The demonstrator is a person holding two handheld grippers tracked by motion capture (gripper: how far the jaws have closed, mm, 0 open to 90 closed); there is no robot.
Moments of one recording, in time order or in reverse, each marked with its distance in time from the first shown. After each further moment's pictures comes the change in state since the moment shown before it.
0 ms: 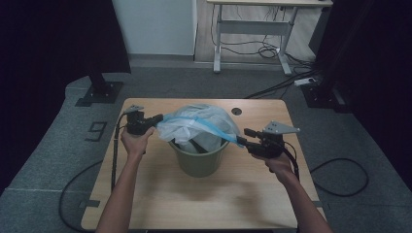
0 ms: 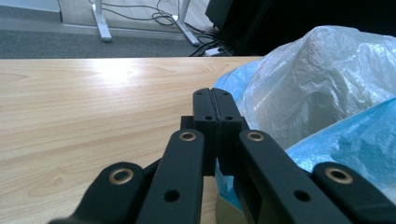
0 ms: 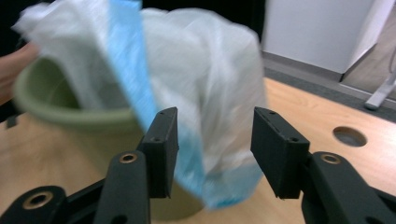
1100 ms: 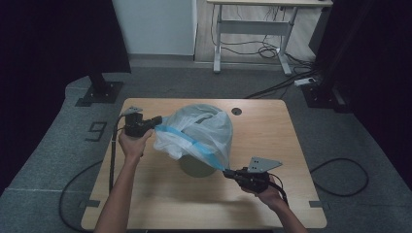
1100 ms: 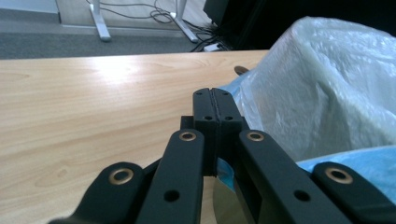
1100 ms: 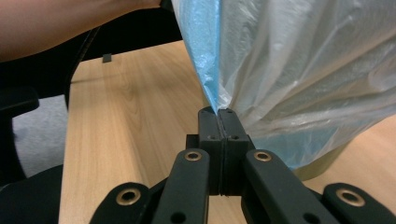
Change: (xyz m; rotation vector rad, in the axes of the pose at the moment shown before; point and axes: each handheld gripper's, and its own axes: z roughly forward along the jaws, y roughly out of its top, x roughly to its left) left arm -0.006 -0.004 -0.012 0.019 -0.008 0.031; right arm 0.056 -0.079 0.013 0.030 0.297 -0.132
